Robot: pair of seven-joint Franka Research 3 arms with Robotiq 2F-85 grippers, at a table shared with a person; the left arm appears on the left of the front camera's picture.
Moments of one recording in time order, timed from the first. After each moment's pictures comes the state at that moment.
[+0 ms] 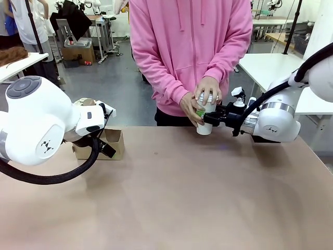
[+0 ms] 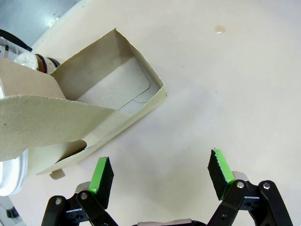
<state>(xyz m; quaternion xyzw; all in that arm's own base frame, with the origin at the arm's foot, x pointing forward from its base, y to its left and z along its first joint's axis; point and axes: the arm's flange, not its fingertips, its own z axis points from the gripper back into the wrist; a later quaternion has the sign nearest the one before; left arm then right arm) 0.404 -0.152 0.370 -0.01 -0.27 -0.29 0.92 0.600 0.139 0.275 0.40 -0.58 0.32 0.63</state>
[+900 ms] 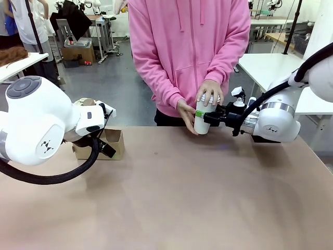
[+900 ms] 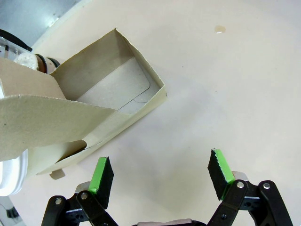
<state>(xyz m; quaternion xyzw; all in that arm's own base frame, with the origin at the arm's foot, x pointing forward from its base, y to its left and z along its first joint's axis) 0.404 -0.152 0.370 -0.01 -0.27 -0.29 0.92 0.600 0.139 0.276 0.40 -0.58 0.32 0.63</state>
